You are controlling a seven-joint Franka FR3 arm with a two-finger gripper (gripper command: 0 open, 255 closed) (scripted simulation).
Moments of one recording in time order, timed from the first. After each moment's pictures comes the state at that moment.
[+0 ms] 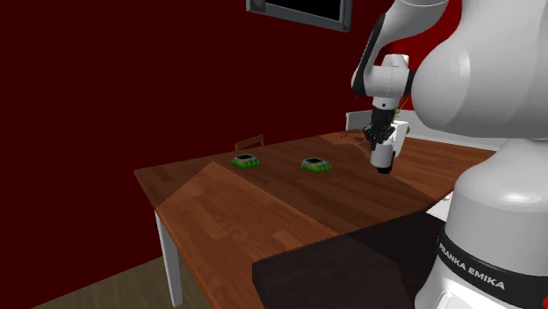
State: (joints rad) arm -0.51 0.49 -0.11 -1.93 0.20 2.59 -0.60
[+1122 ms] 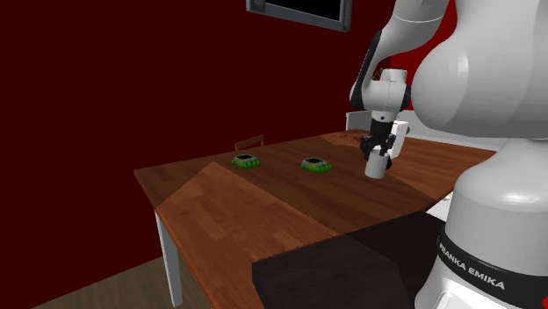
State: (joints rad) arm -0.52 0.57 -0.09 -1.92 0.22 2.67 -0.62
